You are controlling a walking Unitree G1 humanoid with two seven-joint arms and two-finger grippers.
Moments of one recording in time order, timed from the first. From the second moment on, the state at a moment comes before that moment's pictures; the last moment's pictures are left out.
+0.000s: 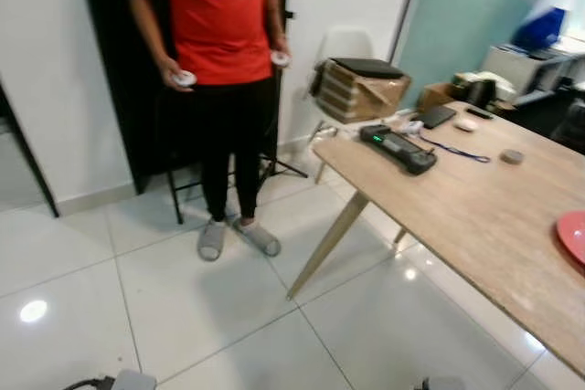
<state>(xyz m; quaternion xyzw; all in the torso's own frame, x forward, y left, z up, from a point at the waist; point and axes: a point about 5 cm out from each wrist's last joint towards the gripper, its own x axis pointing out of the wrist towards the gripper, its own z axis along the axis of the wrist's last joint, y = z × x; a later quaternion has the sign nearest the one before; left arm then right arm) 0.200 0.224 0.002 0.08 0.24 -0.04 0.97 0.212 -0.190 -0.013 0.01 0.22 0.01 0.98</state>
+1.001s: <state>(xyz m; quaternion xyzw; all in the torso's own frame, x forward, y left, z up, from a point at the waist) 0.221 0.225 0.020 0.08 0.18 -0.02 0.98 0.243 -0.195 0.020 0.04 0.13 -0.02 0.99</state>
